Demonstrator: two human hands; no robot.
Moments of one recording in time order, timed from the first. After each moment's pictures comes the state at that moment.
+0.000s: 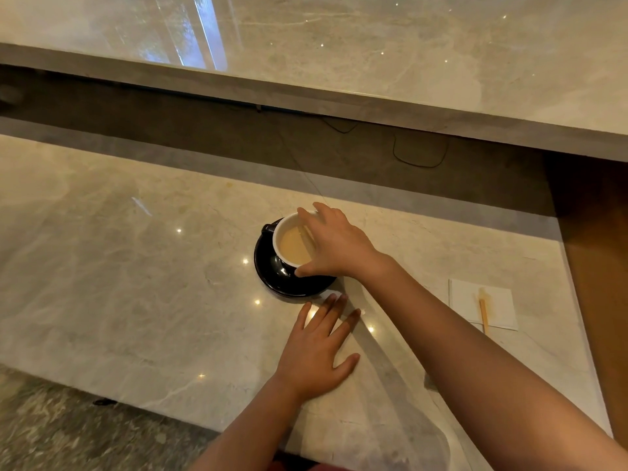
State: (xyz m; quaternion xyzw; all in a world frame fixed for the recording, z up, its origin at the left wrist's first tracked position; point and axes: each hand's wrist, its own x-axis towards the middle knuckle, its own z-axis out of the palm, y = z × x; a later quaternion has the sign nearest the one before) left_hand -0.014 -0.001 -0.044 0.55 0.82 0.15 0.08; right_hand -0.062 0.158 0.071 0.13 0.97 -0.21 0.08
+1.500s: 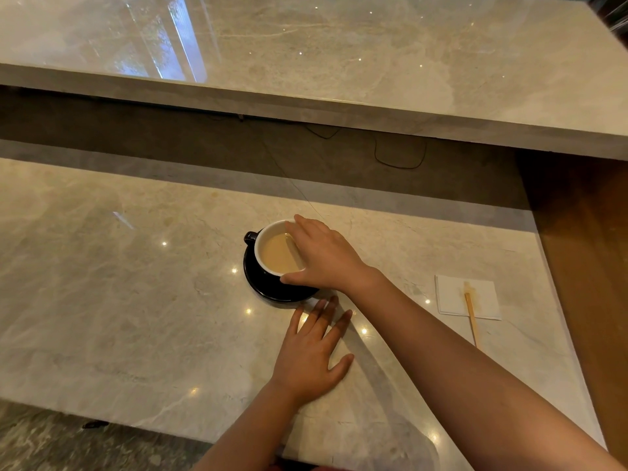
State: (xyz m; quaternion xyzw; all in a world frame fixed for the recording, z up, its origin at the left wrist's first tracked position) left_hand -0.015 -0.002 -0.049 0.55 0.82 0.14 0.09; right_hand -0.054 0.150 0.056 0.10 0.97 -0.20 0.03
